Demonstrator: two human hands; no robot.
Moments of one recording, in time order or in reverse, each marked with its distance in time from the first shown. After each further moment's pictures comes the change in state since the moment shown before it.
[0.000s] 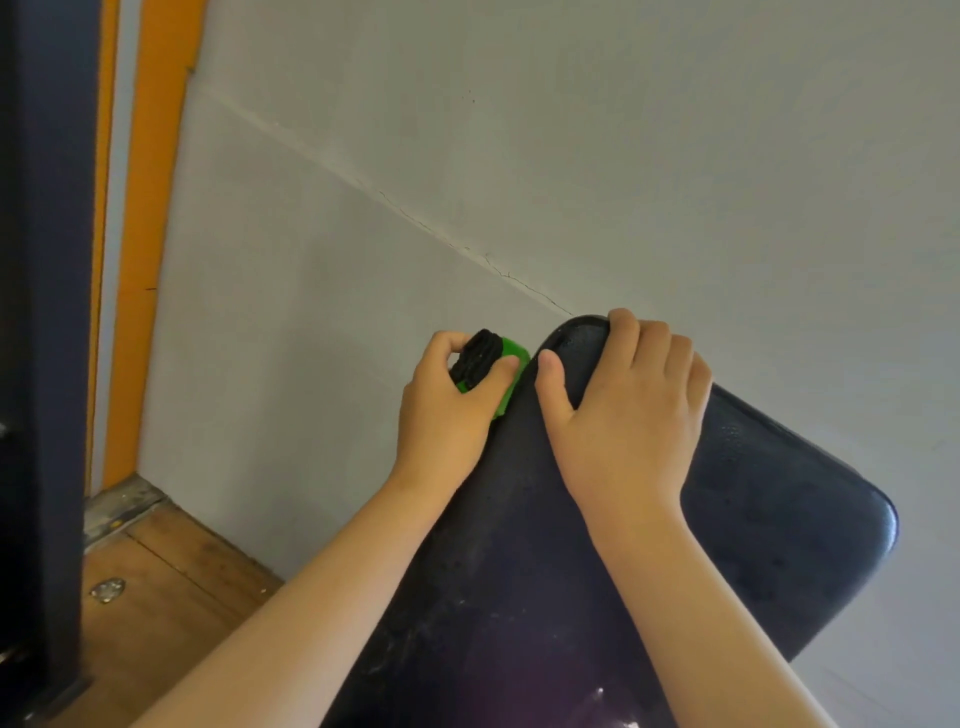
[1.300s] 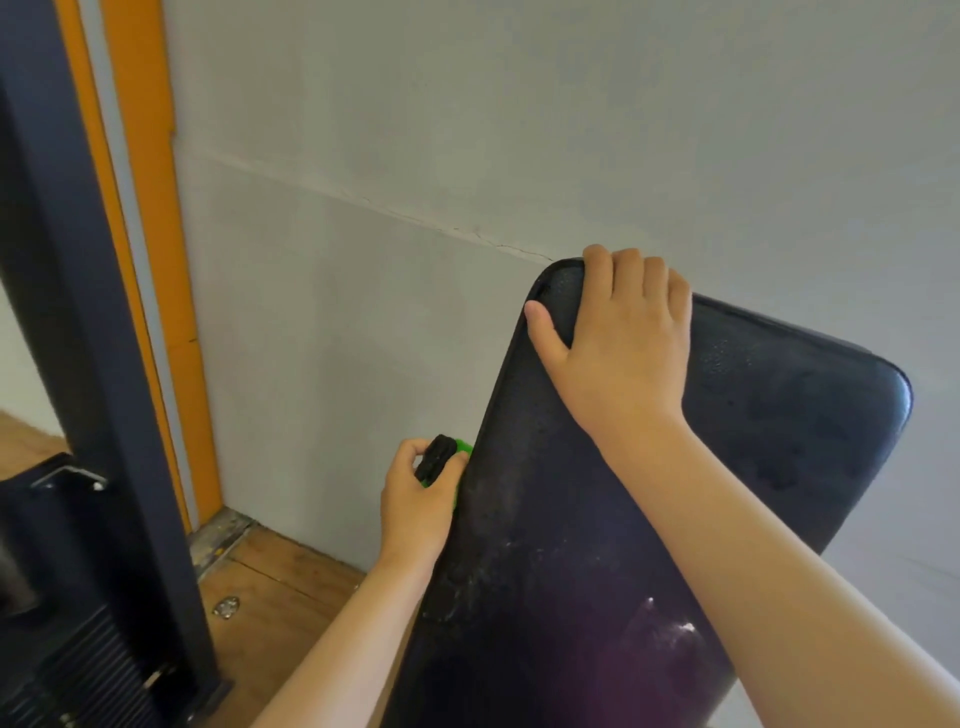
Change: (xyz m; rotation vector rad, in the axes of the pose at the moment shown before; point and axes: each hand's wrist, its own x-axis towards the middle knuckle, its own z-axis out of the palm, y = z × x) left_hand -0.057 -0.069 -0.046 0.175 0.061 -0.262; right_hand 0.000 0.007 -0.006 0.030 -0.083 0.025
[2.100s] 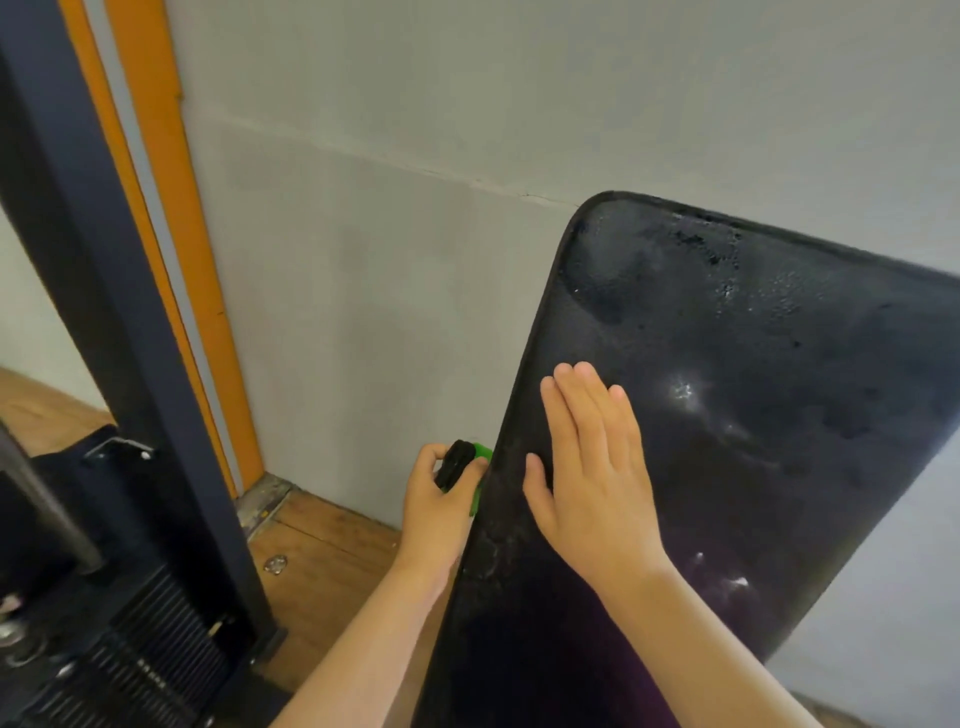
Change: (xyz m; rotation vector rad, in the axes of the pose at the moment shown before) left_hand -0.017 -0.025 -0.023 -0.020 -0.091 -0.097; right_hand -0.139 -0.024 0.044 0.140 0.001 -0.274
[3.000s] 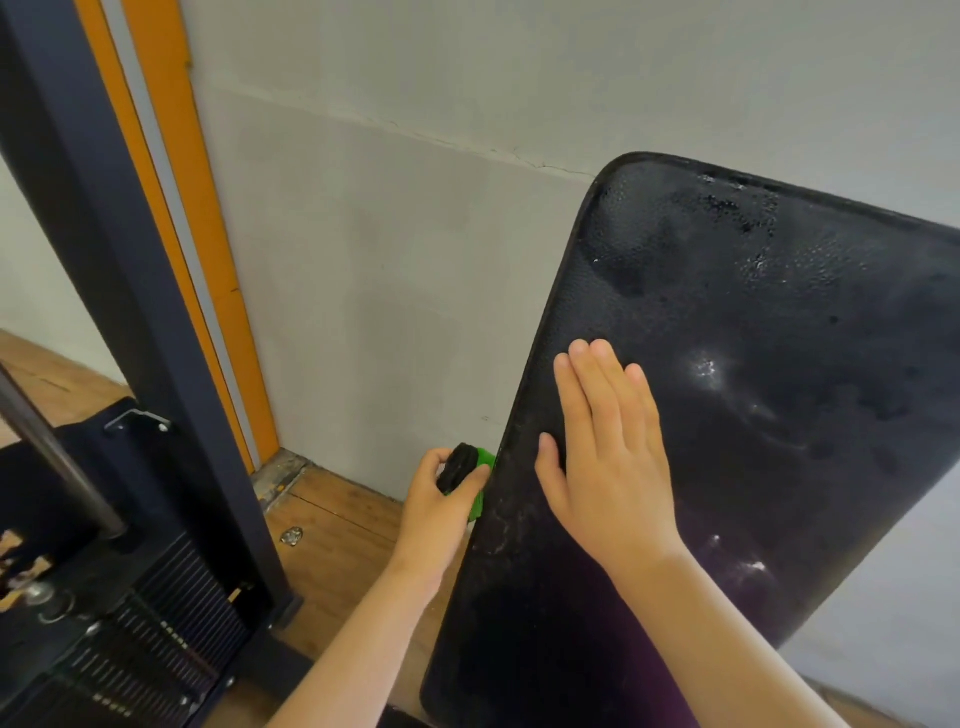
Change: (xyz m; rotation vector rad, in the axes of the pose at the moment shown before) left_hand -0.006 -0.023 -0.019 0.041 -0.039 -0.112; right_hand -0.003 0.001 0.003 0.033 0.046 -0.013
